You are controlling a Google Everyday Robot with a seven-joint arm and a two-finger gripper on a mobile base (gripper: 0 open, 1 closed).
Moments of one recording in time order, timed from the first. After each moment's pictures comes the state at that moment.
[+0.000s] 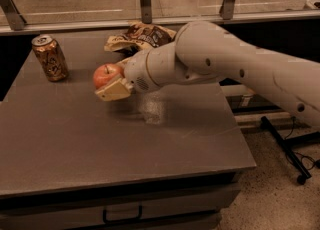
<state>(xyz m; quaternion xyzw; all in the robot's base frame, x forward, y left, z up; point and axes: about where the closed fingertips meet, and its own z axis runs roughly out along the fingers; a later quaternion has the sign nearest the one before) 0.557 0.122 0.877 -0.53 0.68 0.25 0.44</state>
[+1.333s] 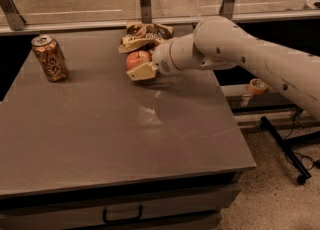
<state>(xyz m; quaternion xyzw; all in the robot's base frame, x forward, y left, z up) 0.670 0.047 0.845 -0.48 0.73 0.20 0.45</state>
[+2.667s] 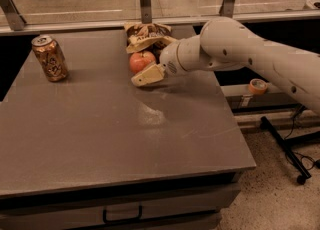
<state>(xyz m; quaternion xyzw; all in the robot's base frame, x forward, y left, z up) 0.670 0.029 0.842 -0.46 0.75 0.19 0.44</state>
